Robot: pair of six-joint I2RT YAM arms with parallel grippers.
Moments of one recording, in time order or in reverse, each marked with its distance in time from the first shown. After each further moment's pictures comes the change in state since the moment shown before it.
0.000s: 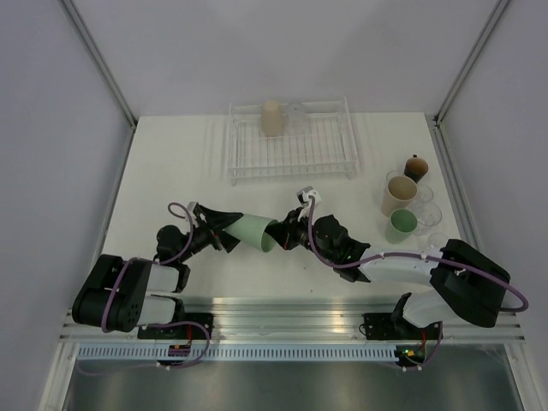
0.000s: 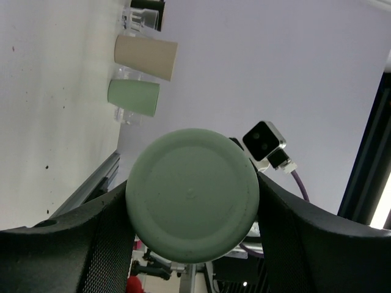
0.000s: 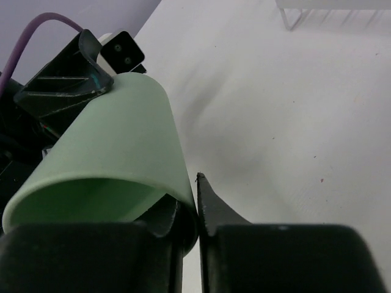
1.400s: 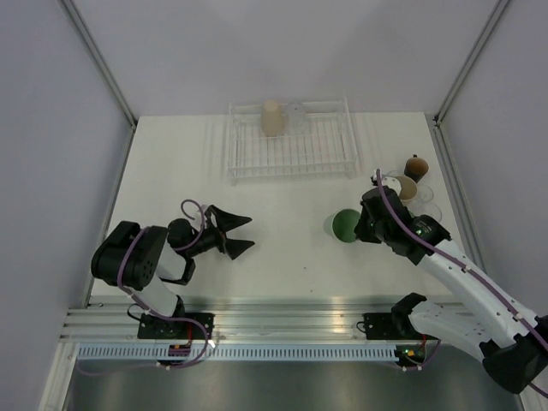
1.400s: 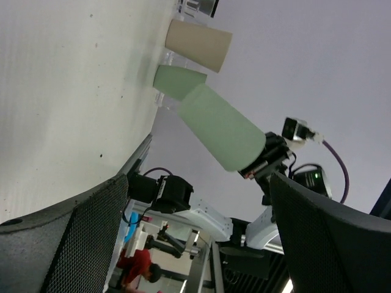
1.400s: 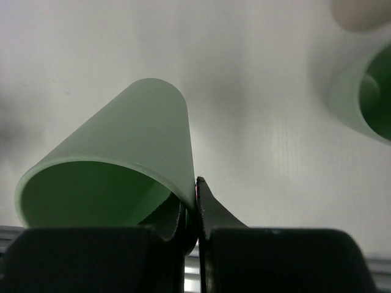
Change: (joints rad) left arm -0.012 0.300 0.059 0.026 0.066 0.105; right arm -0.356 -0.445 0.350 -1.482 0.191 0.048
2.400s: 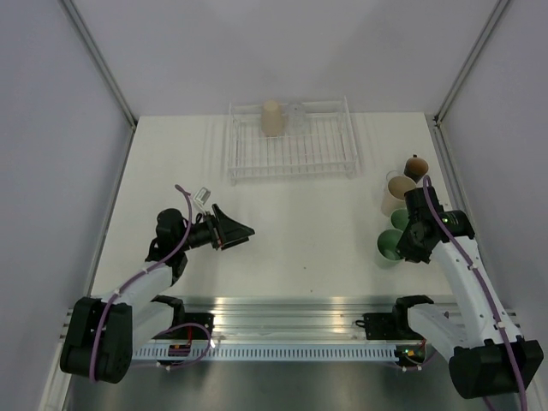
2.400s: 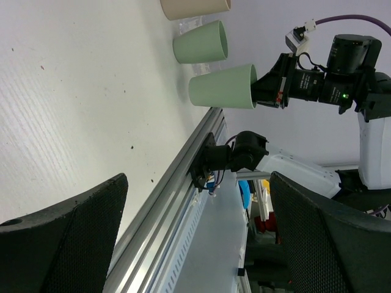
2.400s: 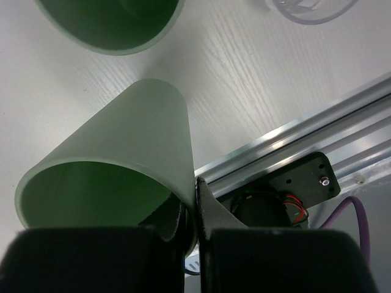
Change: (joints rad) left arm 0.000 -0.605 0.120 -0.716 0.121 0.640; right arm -0.483 0.004 0.008 -0.446 -0.048 0.009
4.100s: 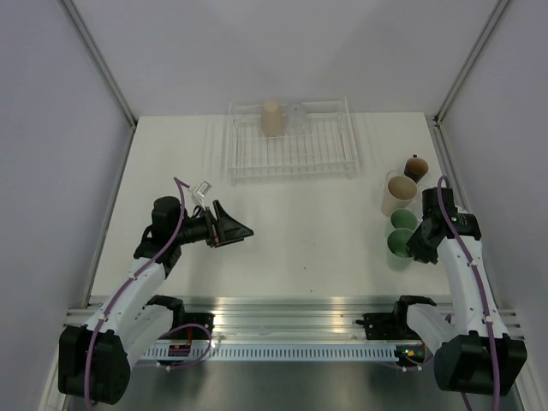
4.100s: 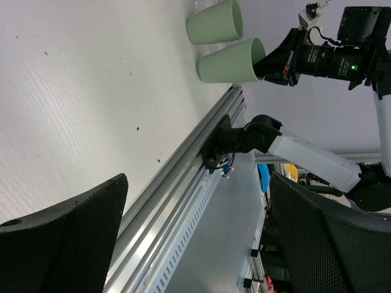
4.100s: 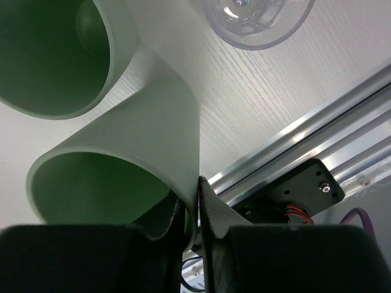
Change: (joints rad) left arm 0.000 -0.143 0.205 -0.563 0.005 0.246; right arm -0.242 0.009 -0.050 0.082 -0.021 -0.055
